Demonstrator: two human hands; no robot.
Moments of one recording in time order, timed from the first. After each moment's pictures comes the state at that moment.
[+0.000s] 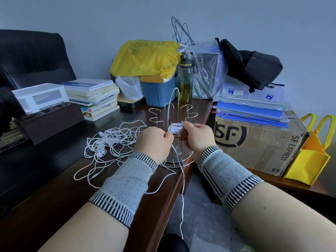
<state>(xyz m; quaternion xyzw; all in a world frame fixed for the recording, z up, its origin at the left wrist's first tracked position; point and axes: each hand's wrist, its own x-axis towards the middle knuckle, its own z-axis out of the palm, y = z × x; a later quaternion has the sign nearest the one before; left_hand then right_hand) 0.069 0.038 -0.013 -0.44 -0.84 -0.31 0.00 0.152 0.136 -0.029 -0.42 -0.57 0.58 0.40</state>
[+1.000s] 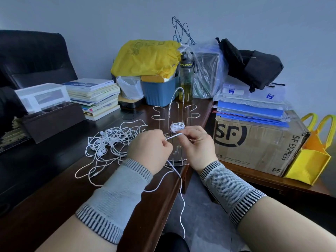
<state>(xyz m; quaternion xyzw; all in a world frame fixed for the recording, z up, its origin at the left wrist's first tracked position) 0.083 0.012 -0.010 -0.46 -0.85 -0.23 0.09 0.169 0.125 -0.061 -0.25 -0.75 0.35 0.50</state>
